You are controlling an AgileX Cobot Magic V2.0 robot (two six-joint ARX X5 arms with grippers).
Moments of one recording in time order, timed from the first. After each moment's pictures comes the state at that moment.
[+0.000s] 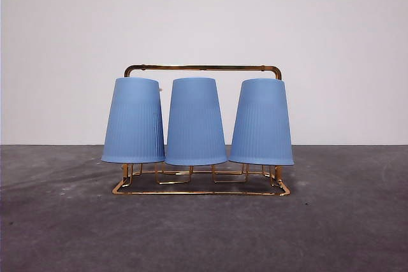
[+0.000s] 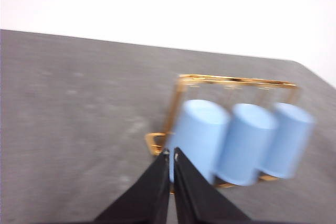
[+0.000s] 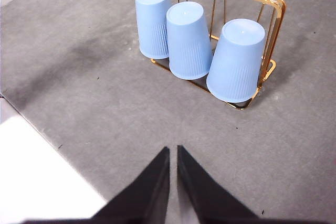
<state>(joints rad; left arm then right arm) -0.16 0.27 0.50 -0.41 0.20 -0.21 0.98 0.55 0.97 -0.98 0.16 0.33</state>
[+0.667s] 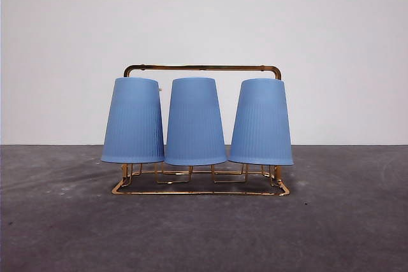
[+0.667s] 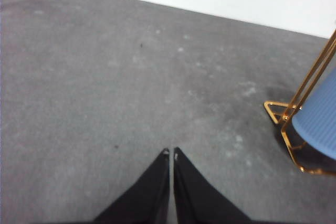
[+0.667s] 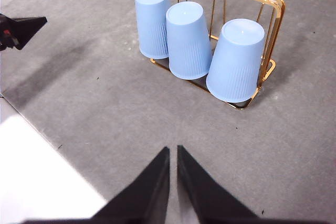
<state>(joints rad) 0.05 0.03 0.06 -0.24 0.10 -0.17 0.98 0.55 0.97 -0.98 0.16 0.33</state>
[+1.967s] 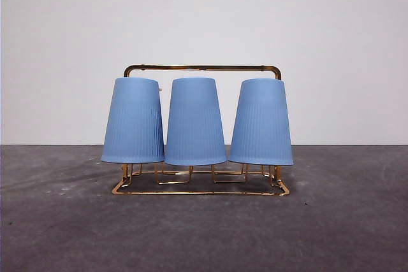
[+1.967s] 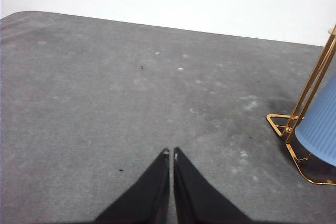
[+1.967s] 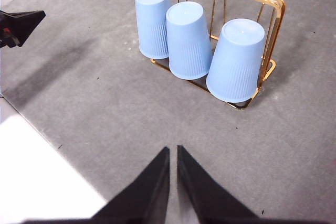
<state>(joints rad) 0.05 0.00 0.03 -0.18 0.10 -0.11 0.98 0.55 0.97 -0.98 0.16 0.33</state>
